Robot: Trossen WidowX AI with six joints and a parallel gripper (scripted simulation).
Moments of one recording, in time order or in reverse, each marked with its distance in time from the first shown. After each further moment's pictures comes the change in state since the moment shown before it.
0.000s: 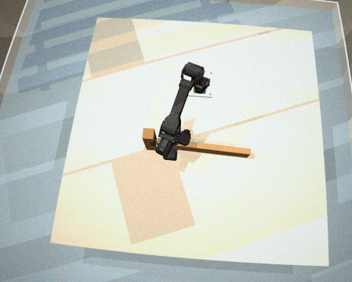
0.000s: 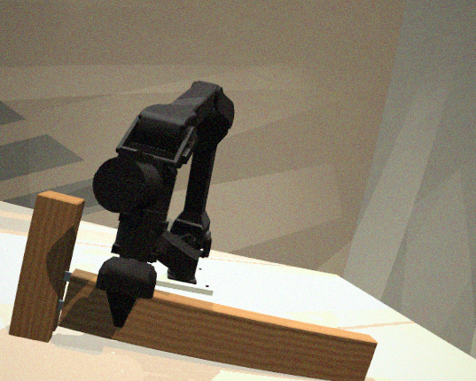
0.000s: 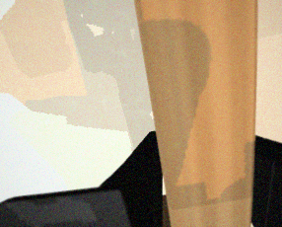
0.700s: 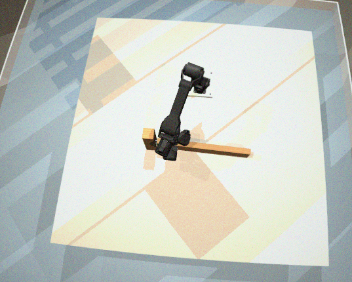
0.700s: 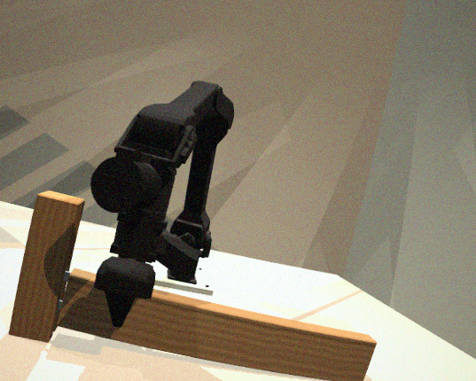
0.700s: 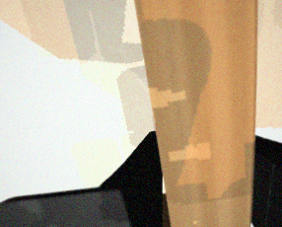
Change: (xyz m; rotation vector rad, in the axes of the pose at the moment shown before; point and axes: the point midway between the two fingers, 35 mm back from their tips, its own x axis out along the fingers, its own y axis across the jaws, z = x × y) arm 0.000 -0.001 -0.002 -0.001 0.000 0.003
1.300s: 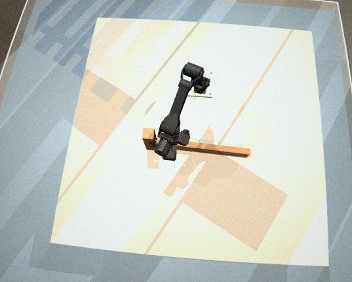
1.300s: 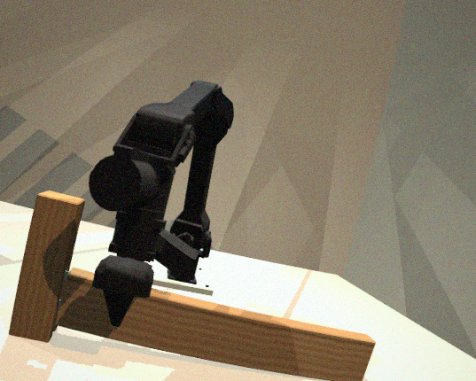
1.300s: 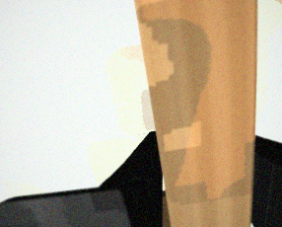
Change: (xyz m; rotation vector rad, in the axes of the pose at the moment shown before) arm -0.001 0.000 -0.002 0.000 0.002 -0.002
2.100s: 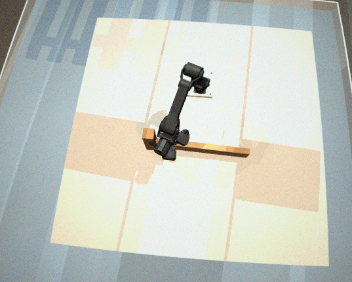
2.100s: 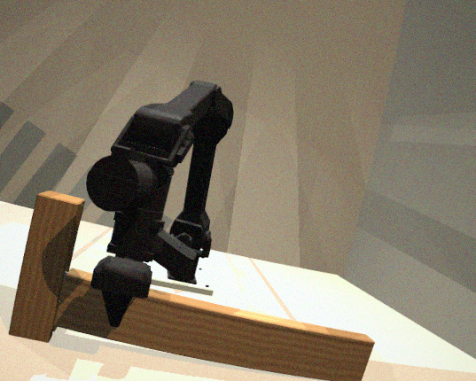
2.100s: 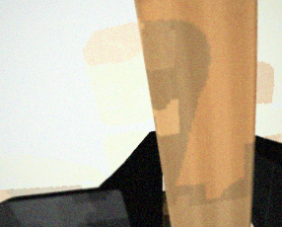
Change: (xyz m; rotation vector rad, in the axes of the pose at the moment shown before) arm 0.001 0.000 -0.002 0.000 -0.003 -0.003
